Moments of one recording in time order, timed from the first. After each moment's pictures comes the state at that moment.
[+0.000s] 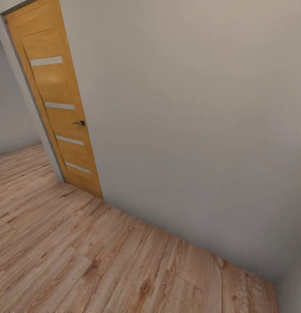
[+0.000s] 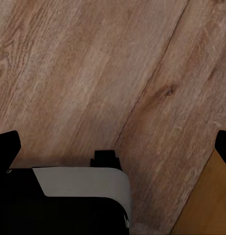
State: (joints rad) left arm -0.30 0.00 -0.05 0.04 0.10 -0.06 0.06; right arm -0.31 -0.01 0.06 0.03 -0.05 -0.20 -0.07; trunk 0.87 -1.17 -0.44
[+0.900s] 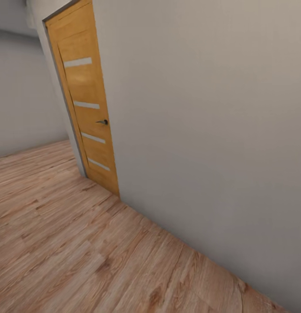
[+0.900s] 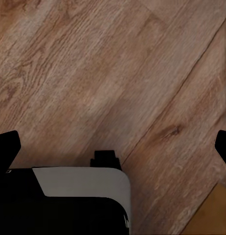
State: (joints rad) left arm -0.30 0.00 -0.05 0.04 0.10 -0.06 0.06; right arm -0.31 -0.01 0.06 0.03 -0.05 -0.20 -0.07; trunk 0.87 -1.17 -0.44
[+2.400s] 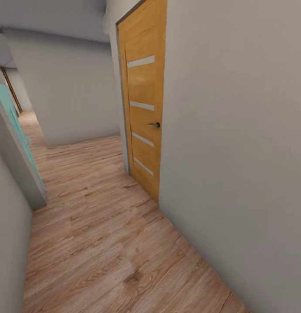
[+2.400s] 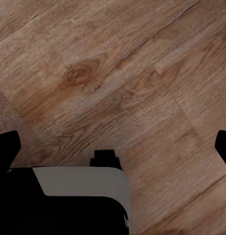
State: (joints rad) left arm -0.30 0.00 -0.05 0.04 0.10 -0.06 0.06; right arm -0.31 -0.01 0.06 0.03 -0.05 -0.20 -0.07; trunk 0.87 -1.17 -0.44
